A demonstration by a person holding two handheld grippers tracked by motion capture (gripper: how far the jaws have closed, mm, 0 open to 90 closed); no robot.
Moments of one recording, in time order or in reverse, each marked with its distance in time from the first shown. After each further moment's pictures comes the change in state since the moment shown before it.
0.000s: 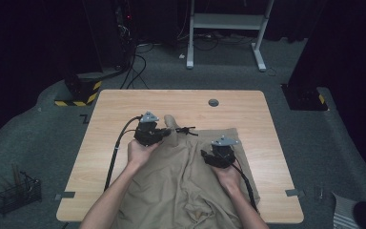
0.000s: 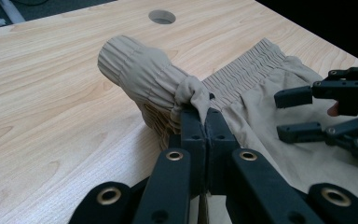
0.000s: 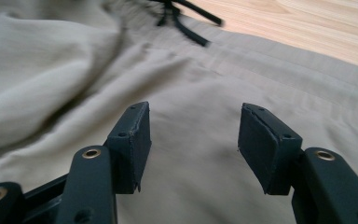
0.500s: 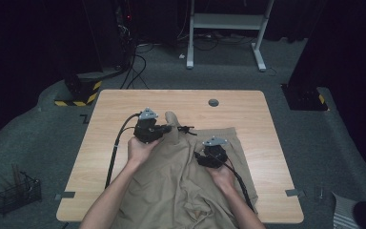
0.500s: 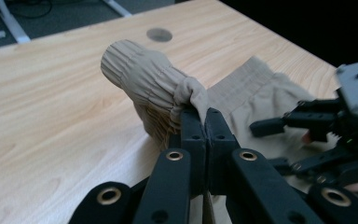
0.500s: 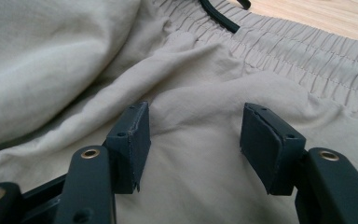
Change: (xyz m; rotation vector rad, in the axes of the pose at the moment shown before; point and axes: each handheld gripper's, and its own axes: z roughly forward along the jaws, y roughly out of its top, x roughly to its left) left arm -0.003 0.016 -0.006 -0.048 -0.013 0.012; right arm 0.016 0.004 0.022 0.065 0.005 -0.037
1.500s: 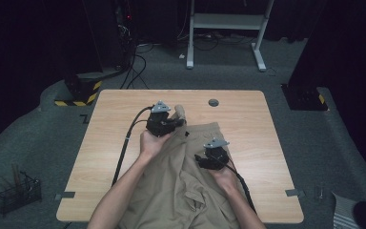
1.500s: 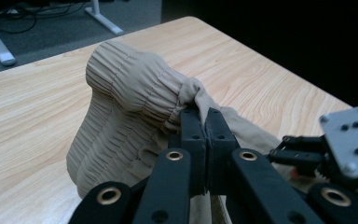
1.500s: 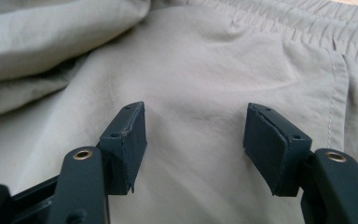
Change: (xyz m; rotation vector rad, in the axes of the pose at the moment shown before) left arm -0.015 0.024 0.026 -0.028 -0.046 0.005; right arm -0.002 -0.006 -0.006 0.002 0.037 -0.041
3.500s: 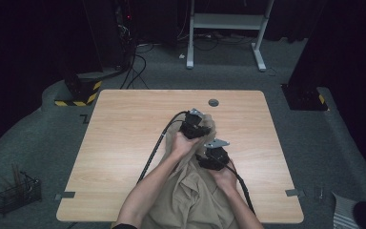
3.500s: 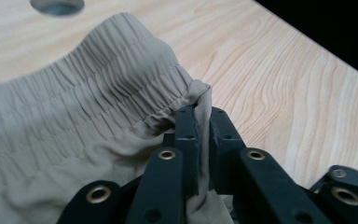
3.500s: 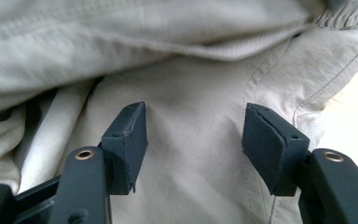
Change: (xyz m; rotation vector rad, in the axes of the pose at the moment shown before) left arm -0.022 -0.015 0.134 0.192 -0.104 -0.039; right arm 0.000 -0.002 -0.002 -0.003 -0.030 0.018
